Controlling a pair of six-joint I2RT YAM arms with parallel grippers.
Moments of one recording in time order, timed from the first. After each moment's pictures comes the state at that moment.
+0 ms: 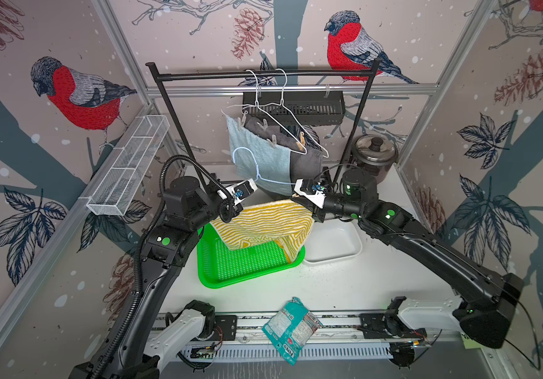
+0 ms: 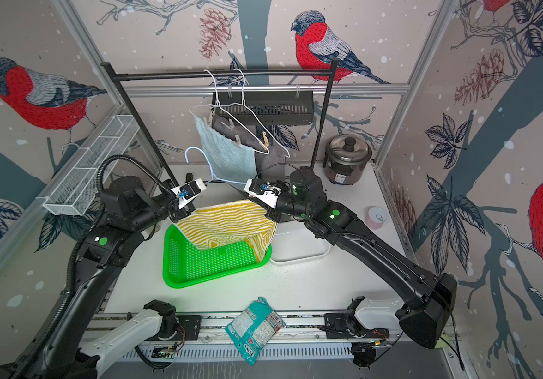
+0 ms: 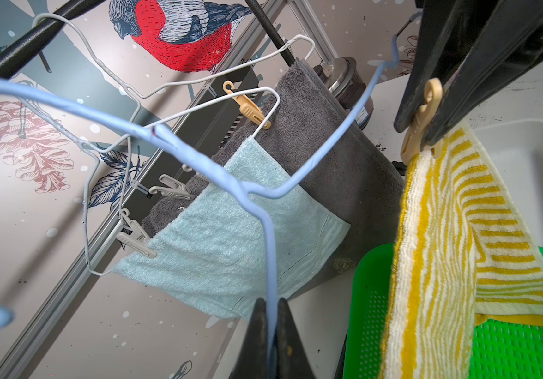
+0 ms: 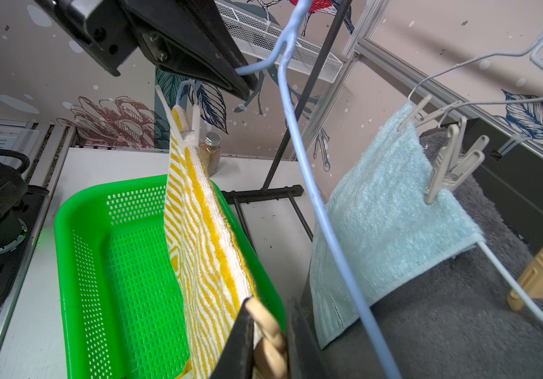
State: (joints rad) left arm -0.31 0.94 1.22 -0.50 0.40 0.84; right arm 0.79 1.28 1.31 -0.31 -0.37 -0.50
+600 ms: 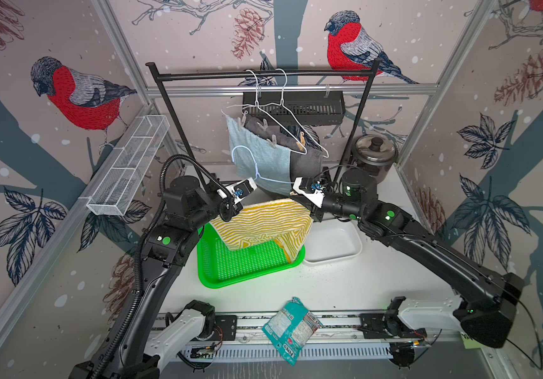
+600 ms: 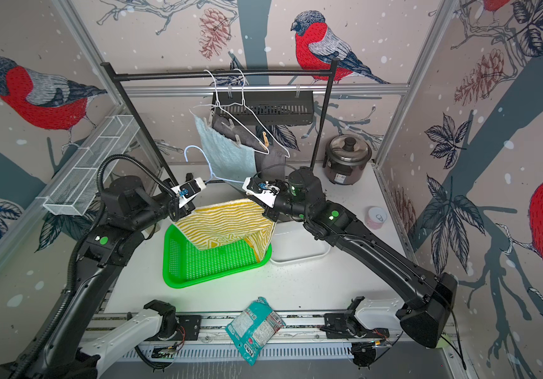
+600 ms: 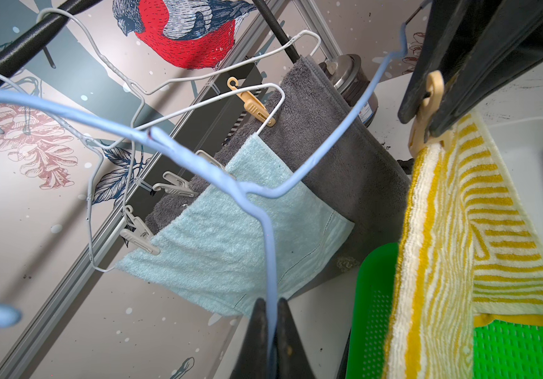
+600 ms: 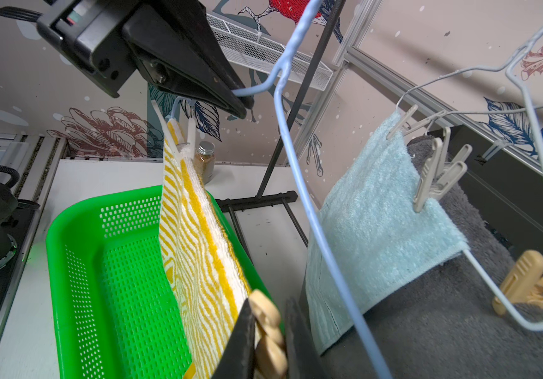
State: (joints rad) left arm -0.30 0.95 1.22 -0.49 0.39 0.84; right arm 0.82 1.28 1.32 -0.27 -0.31 -0.47
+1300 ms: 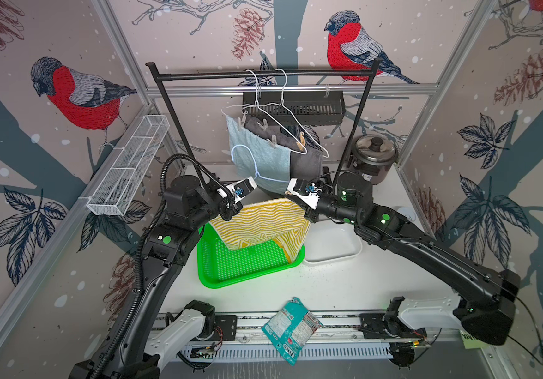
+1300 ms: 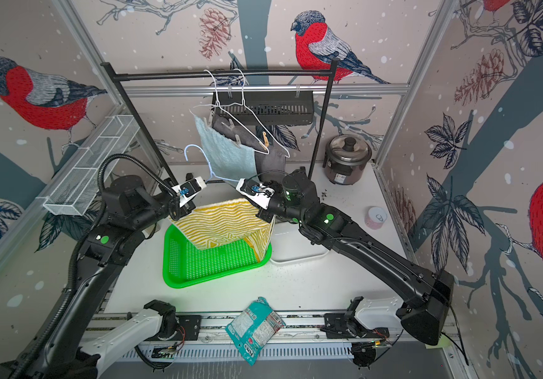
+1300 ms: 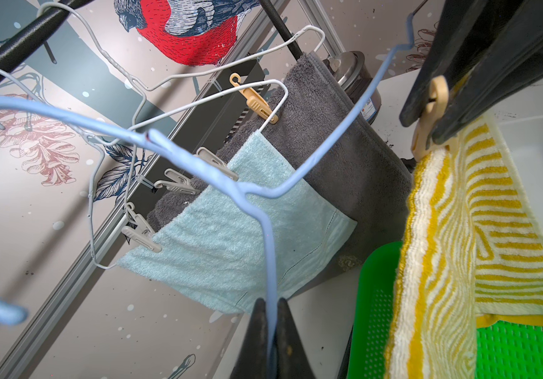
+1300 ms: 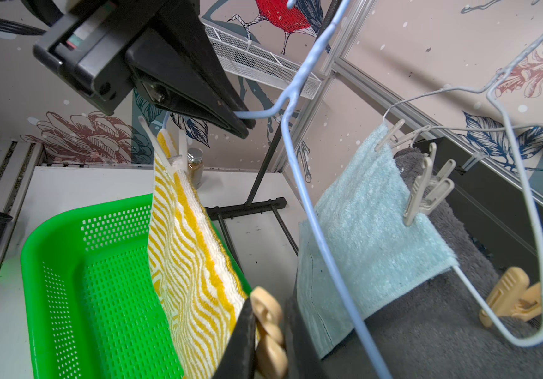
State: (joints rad) left arm -0.31 0.95 1.22 -0.48 0.38 0.83; right arm 0.90 1.29 1.33 -0.22 -0.19 -0.46
